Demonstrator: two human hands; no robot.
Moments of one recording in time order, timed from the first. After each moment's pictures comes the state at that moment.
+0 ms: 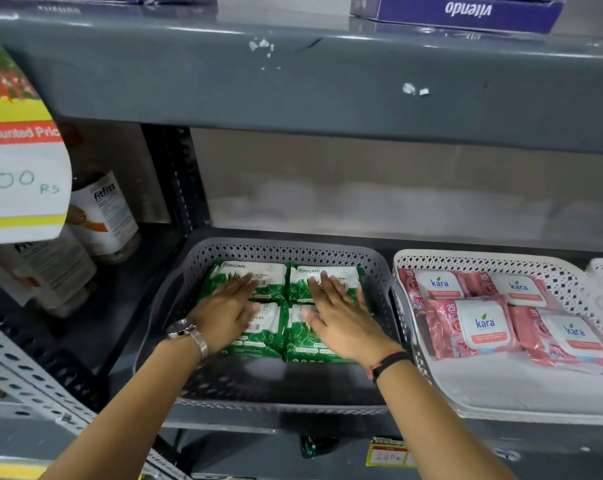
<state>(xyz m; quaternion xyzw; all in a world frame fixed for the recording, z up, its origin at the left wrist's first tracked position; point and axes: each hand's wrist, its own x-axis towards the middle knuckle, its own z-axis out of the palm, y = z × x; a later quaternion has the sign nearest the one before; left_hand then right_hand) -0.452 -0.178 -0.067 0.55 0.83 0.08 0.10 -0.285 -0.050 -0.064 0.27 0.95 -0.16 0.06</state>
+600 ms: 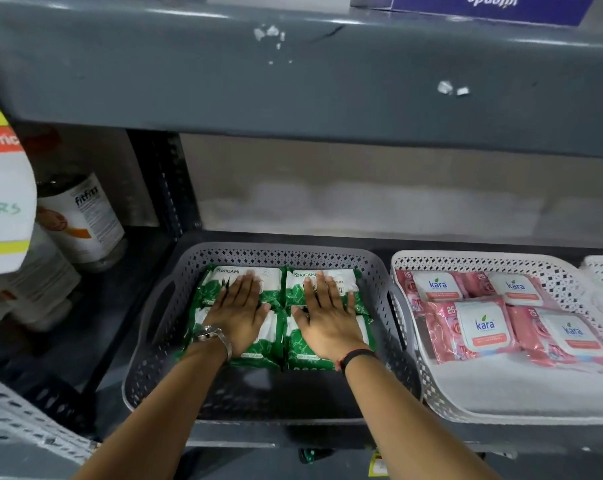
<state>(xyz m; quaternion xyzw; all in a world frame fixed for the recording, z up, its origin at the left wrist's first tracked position) -0.457 -0.142 -0.109 0.51 0.85 0.02 0.10 -0.316 -0.044 -0.101 0.35 0.92 -0.15 0.02</state>
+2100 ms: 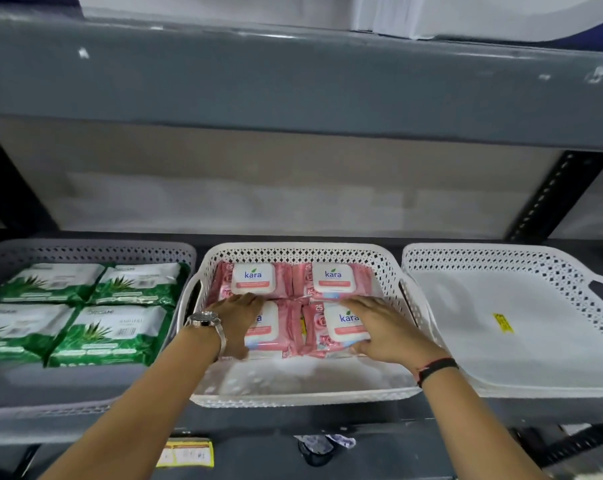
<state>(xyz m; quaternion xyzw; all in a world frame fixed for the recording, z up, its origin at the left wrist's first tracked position) -0.197 0.023 -0.064 0.62 0.77 -0.11 0.12 0.017 0.152 -0.062 0.28 0.95 -0.15 0.04</state>
